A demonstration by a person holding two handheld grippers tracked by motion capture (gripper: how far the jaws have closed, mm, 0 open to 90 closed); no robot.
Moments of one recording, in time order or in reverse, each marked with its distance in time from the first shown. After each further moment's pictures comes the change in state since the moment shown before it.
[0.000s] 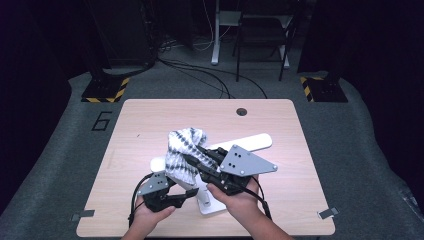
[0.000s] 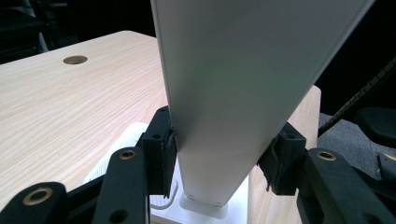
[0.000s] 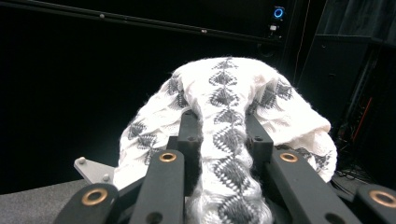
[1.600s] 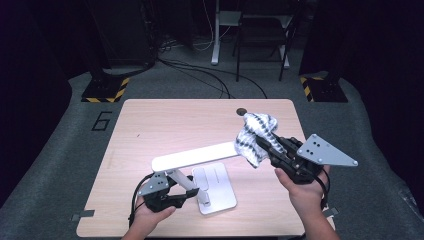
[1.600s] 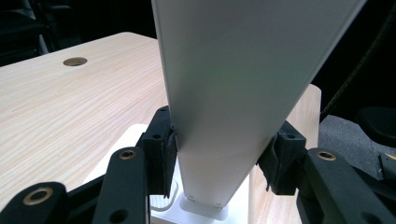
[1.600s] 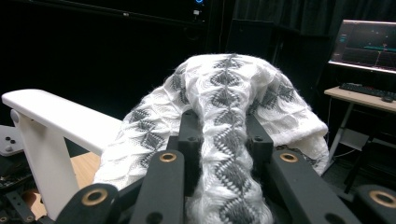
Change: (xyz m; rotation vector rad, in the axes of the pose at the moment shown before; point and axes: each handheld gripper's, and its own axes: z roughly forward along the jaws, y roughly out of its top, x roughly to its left) left arm -0.001 0.000 0.001 -0.002 0.002 0.005; right arm -0.079 -0.002 -0.108 0.056 -0.277 0.006
